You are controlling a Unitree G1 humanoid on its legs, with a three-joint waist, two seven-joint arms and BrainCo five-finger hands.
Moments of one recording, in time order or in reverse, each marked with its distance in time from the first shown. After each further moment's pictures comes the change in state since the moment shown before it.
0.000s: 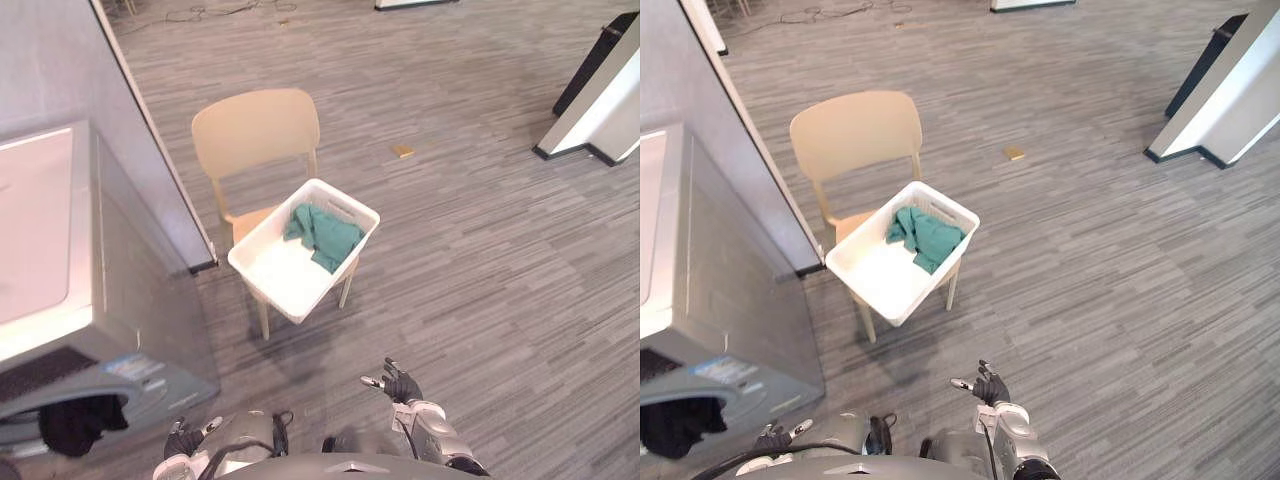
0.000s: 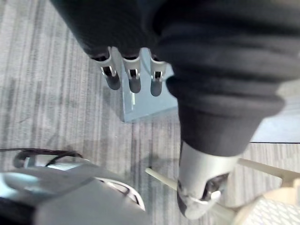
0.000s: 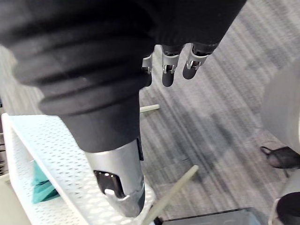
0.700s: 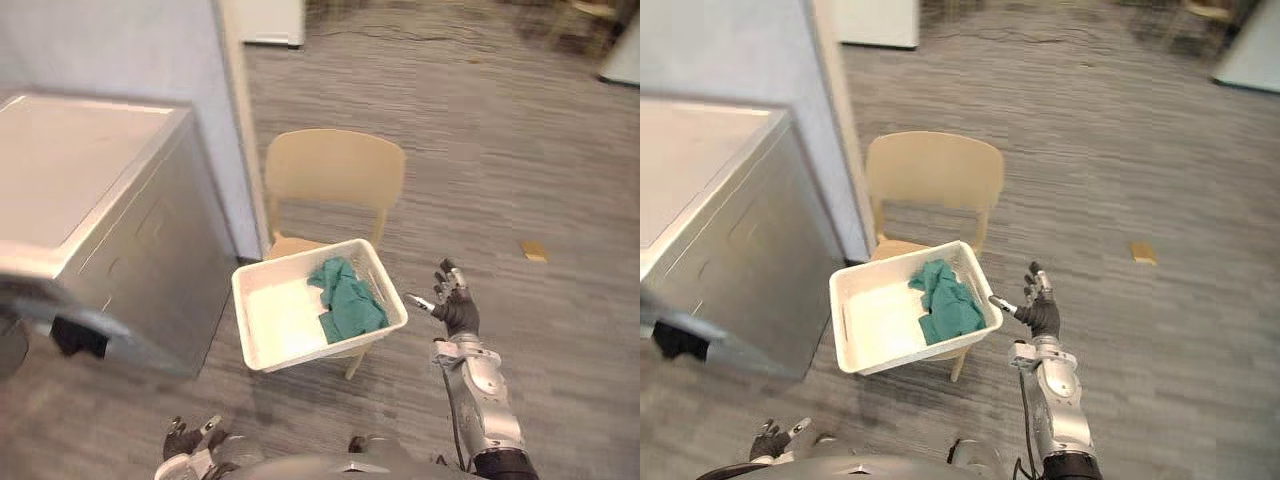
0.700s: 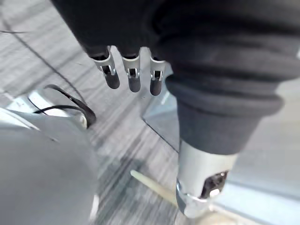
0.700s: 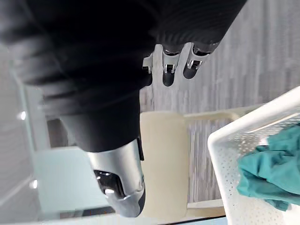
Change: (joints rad) left arm 0.016 -0.050 0.142 -0.014 0.057 -0.017 0.045; right arm 0.063 -0.087 -0.241 -0.714 -0.161 -0.086 -0.104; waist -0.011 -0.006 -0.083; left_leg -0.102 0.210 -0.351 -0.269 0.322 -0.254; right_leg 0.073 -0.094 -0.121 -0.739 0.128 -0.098
